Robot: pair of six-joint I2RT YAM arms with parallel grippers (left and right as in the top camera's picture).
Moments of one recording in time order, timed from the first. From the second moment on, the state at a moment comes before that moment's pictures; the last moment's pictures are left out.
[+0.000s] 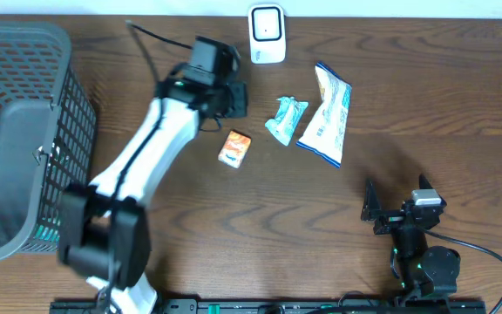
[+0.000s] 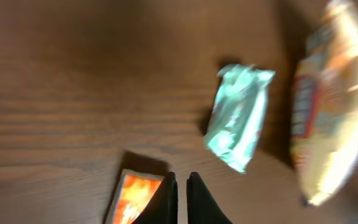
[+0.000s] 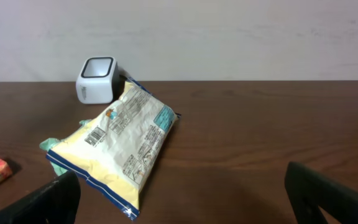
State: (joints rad) left arm -0.35 1.84 1.46 -0.63 0.19 -0.34; right arm 0.04 0.01 0.01 -0.07 -0.04 0.02
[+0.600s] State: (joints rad) left arm -0.33 1.78 1.45 -0.95 0.15 -0.27; right arm 0.04 0.01 0.01 -0.07 -0.04 0.02
